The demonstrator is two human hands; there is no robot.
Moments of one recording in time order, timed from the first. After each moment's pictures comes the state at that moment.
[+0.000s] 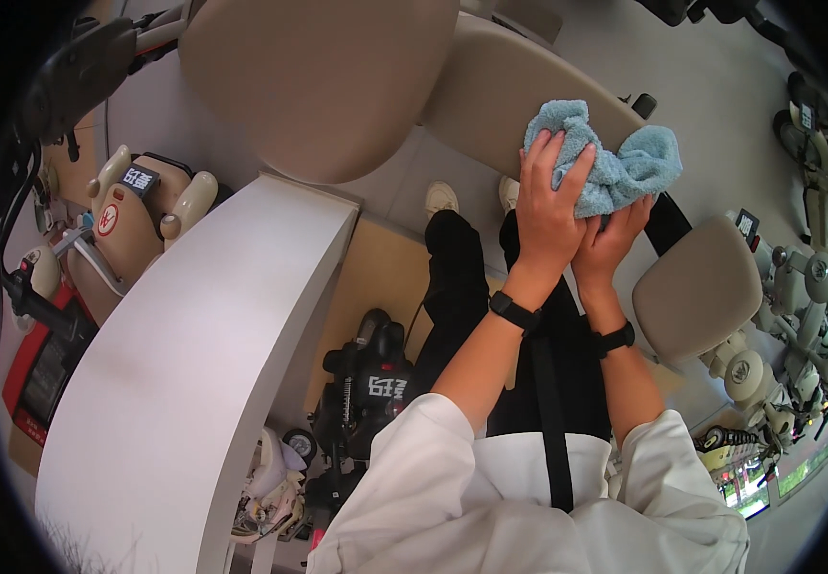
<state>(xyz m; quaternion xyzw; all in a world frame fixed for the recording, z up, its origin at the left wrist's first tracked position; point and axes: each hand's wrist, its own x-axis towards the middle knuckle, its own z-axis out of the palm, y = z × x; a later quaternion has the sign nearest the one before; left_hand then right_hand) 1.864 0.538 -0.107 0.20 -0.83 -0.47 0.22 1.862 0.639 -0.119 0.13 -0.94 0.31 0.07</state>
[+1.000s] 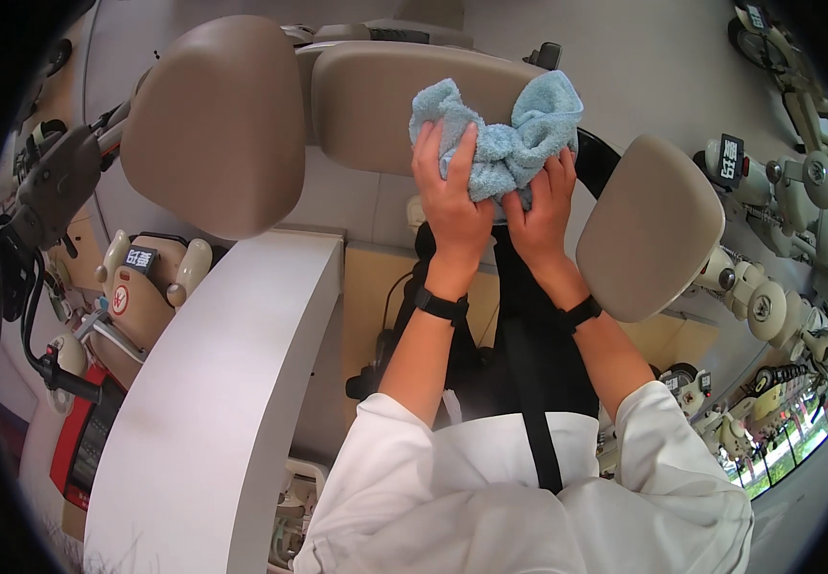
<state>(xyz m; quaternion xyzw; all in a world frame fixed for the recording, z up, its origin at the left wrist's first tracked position) 1.874 0.517 -0.111 0.10 -0.86 -0.45 0.21 1.875 0.643 -0.124 0.13 -0.93 0.34 0.06</state>
